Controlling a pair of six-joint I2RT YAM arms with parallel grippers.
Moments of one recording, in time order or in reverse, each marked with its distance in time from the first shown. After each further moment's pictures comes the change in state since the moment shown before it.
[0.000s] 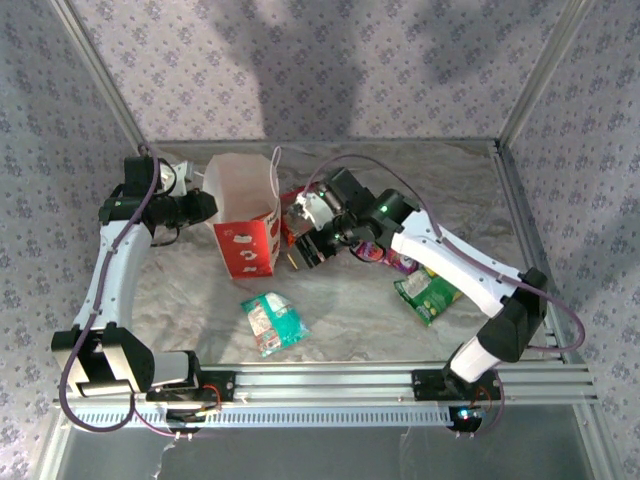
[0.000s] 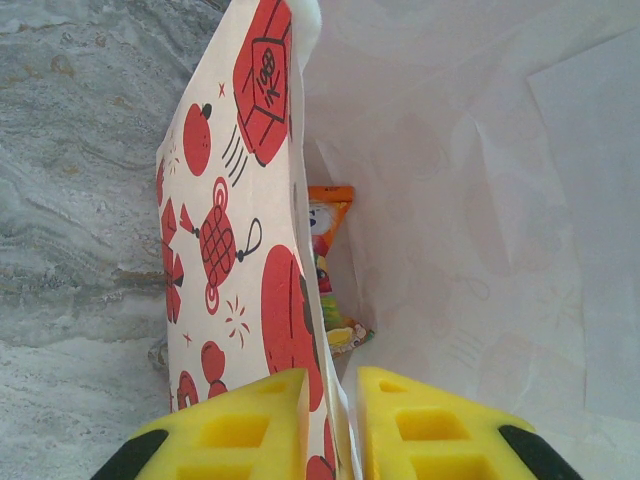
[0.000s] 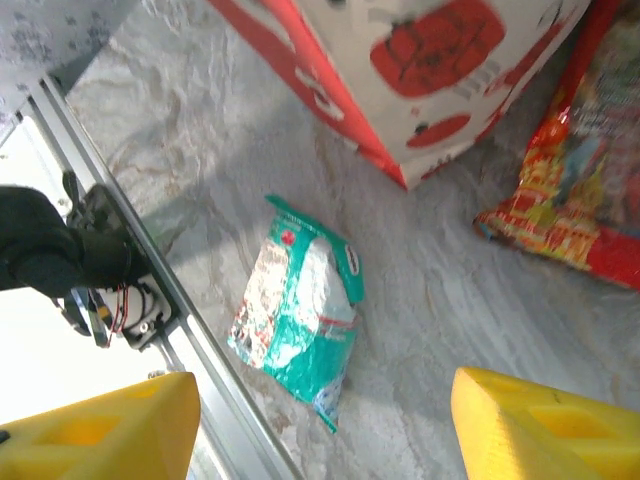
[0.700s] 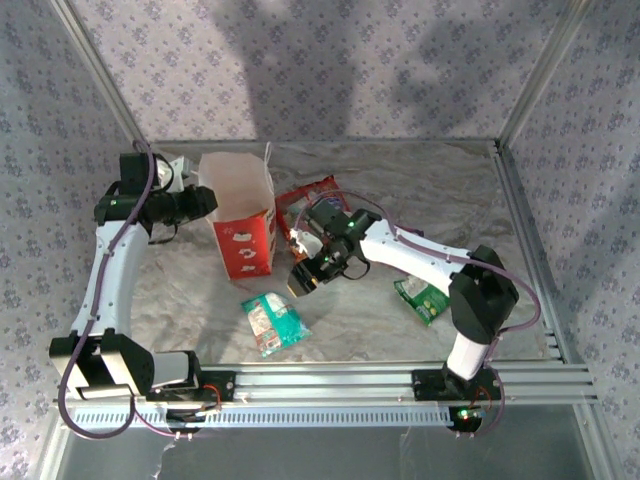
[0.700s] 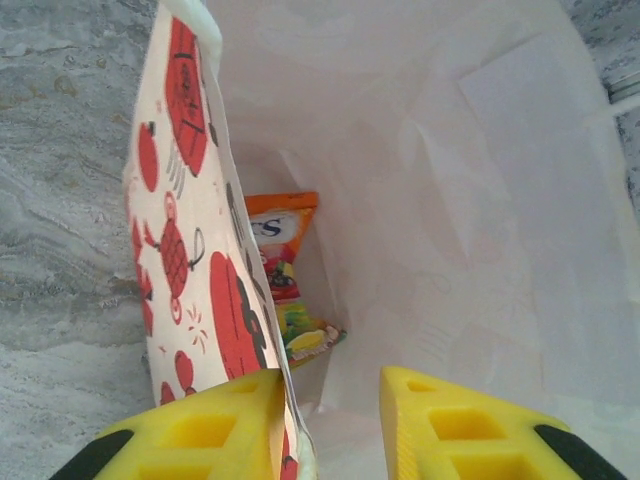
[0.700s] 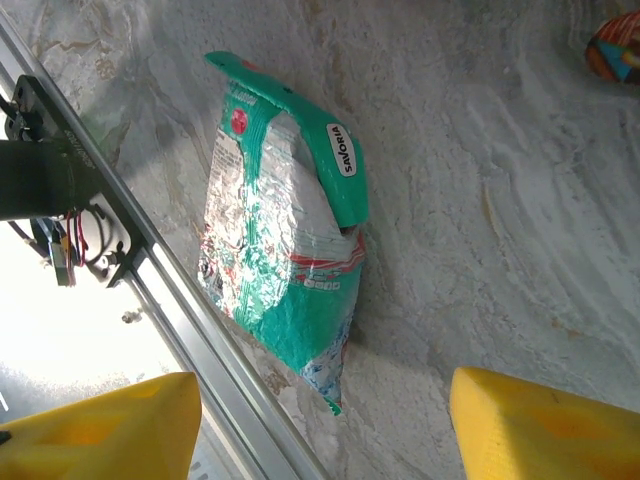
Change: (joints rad) left arm -0.008 -0.013 0.055 -0.033 -0.005 -0.023; right arm 0.008 0.163 -0.192 0.103 -0.141 0.023
